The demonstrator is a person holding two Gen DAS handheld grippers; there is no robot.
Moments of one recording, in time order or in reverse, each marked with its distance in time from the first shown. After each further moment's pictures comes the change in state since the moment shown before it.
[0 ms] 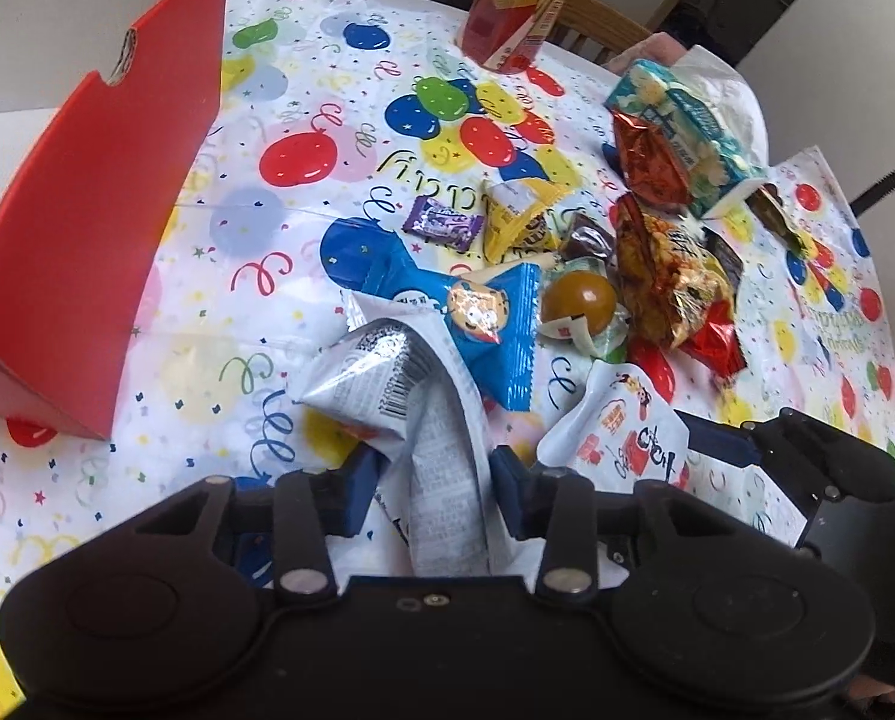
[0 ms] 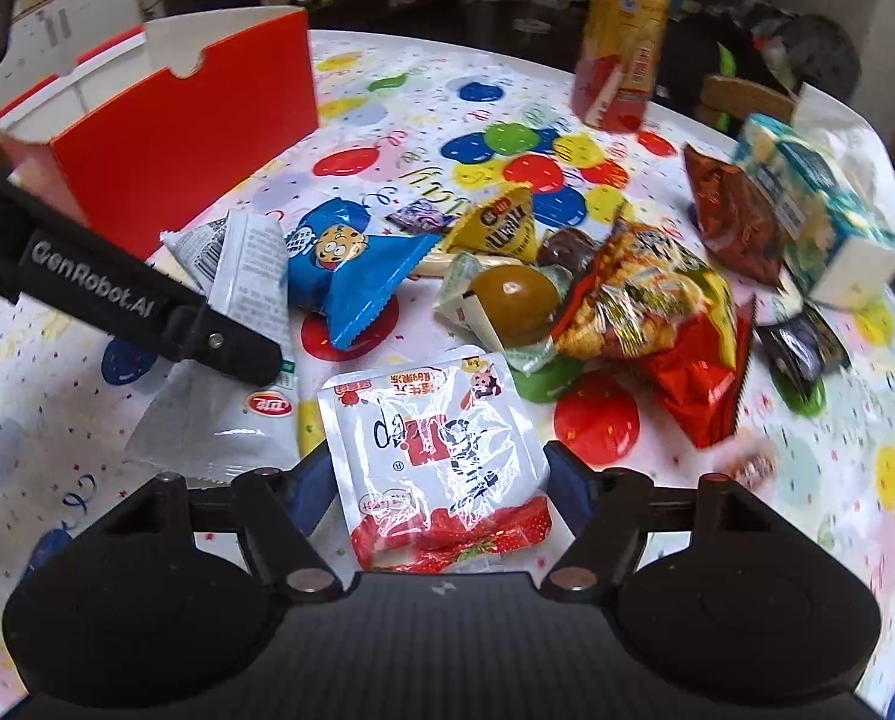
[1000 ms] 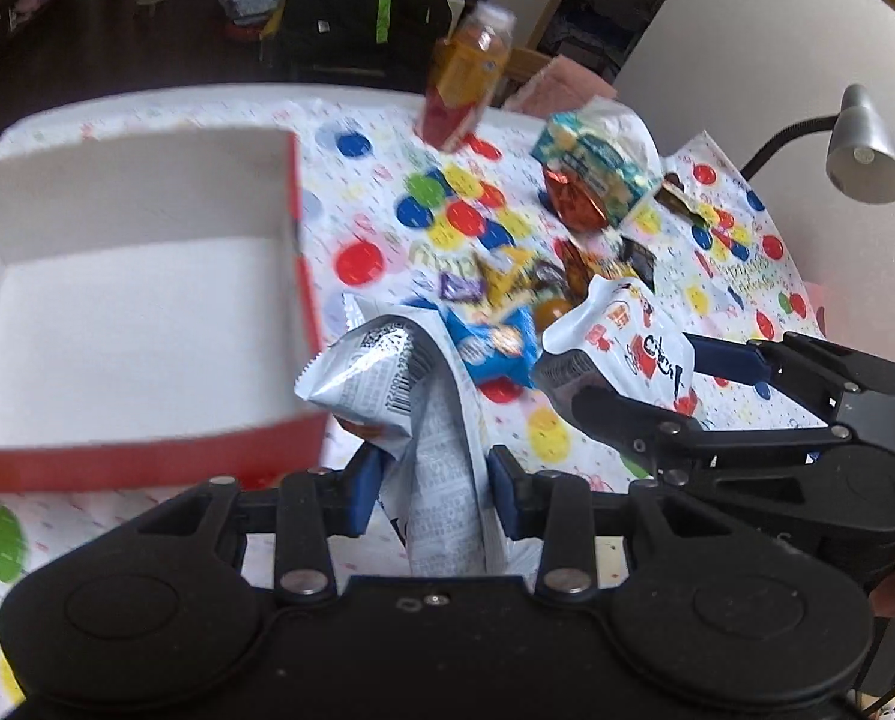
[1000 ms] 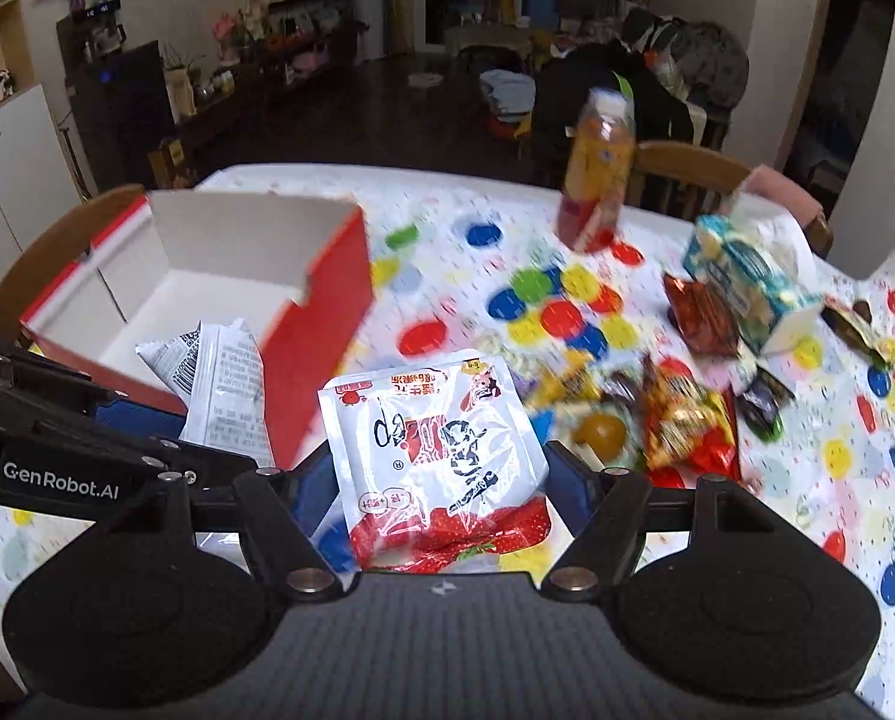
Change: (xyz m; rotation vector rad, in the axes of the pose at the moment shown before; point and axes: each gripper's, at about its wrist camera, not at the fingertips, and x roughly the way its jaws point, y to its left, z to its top) left arm -0.144 0.070 0.020 0.229 -0.037 -0.082; right arm -0.094 0.122 0.091 0.205 -0.114 -0.135
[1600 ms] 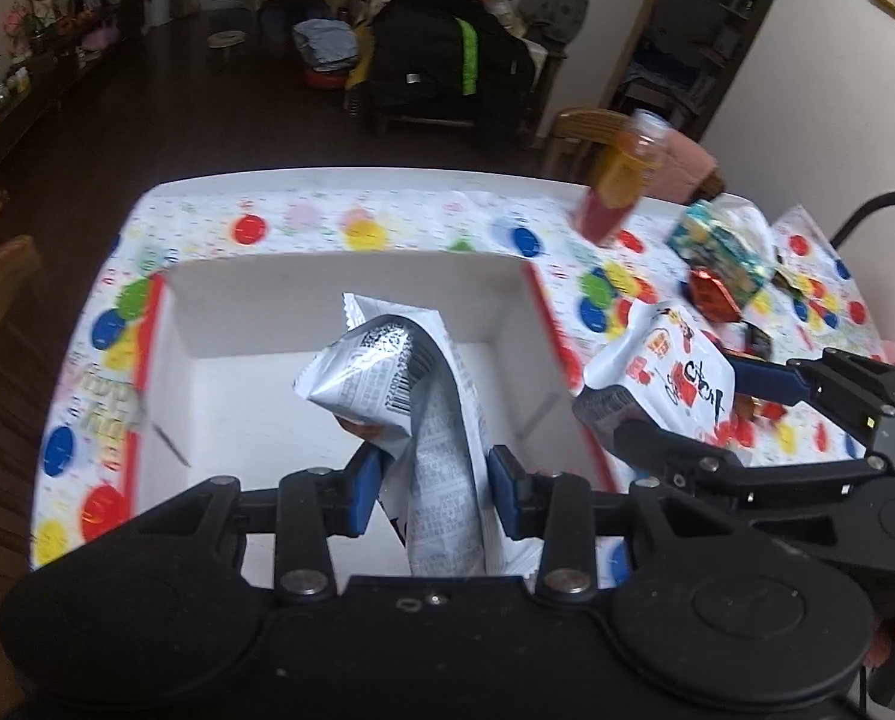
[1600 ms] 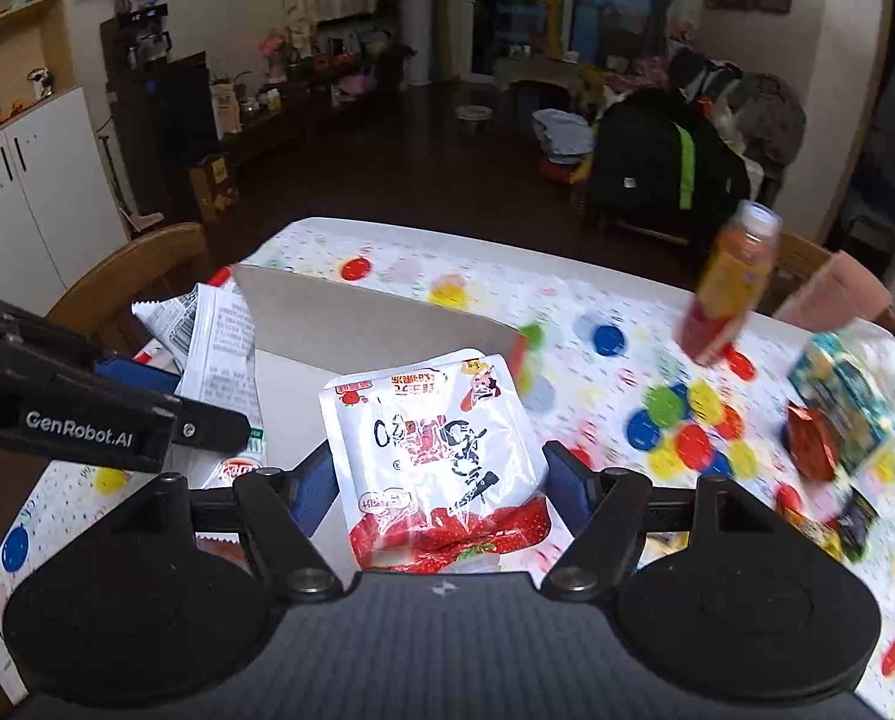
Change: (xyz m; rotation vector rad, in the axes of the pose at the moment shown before) left arm -0.050 0.119 0.056 -0.016 -0.067 0.151; right arm 0.045 0.112 0.084 -0.066 -0.046 0.048
